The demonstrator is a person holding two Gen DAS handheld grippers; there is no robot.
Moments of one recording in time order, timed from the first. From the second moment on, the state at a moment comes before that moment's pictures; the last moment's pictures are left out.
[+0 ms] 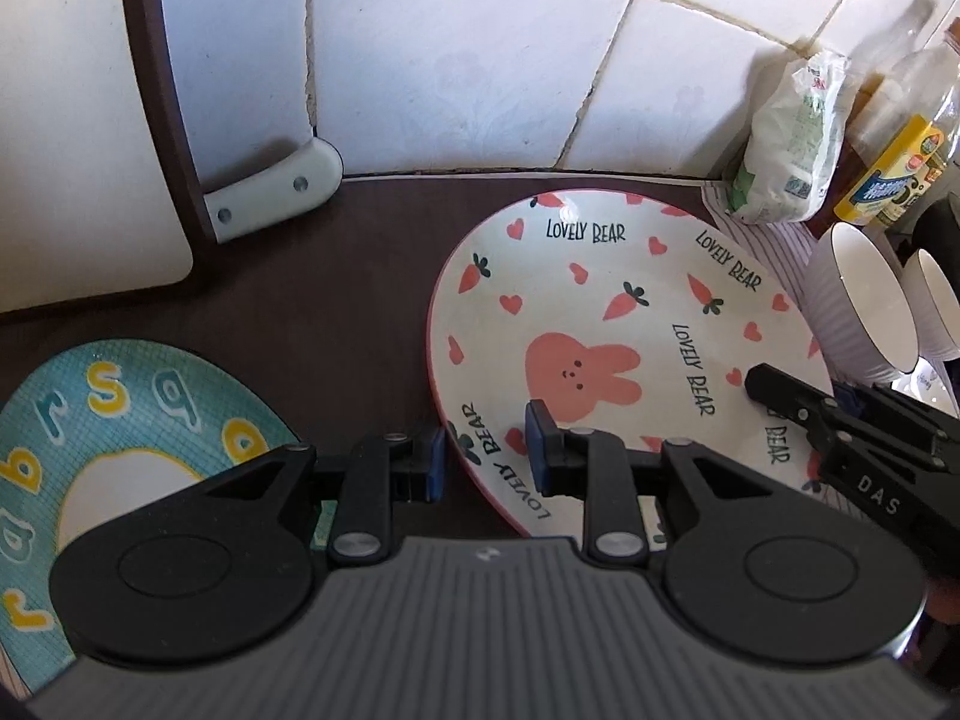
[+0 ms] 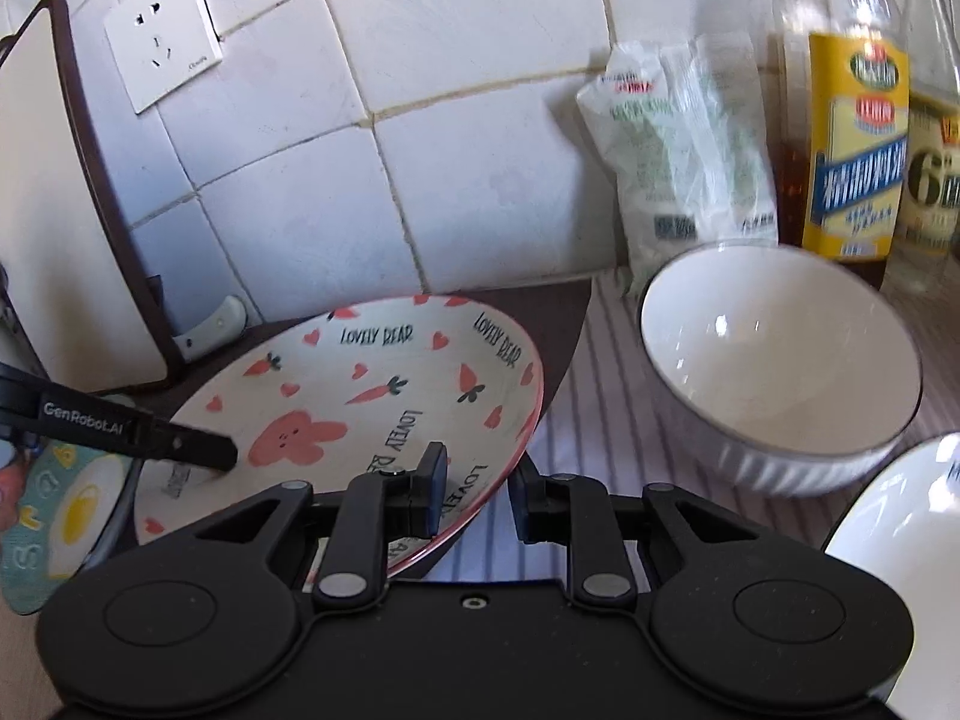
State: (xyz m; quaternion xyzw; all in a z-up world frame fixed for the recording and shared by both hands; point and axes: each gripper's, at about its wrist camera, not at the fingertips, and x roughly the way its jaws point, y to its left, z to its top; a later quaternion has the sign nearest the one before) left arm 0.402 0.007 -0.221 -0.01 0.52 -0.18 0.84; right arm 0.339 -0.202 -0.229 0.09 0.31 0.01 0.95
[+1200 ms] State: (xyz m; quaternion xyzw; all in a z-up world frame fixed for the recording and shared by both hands) left arm 0.270 0.033 -0.082 0.04 0.50 -0.19 0.85; right arm 0.224 -0.144 -0.104 0.05 0.31 0.00 0.95
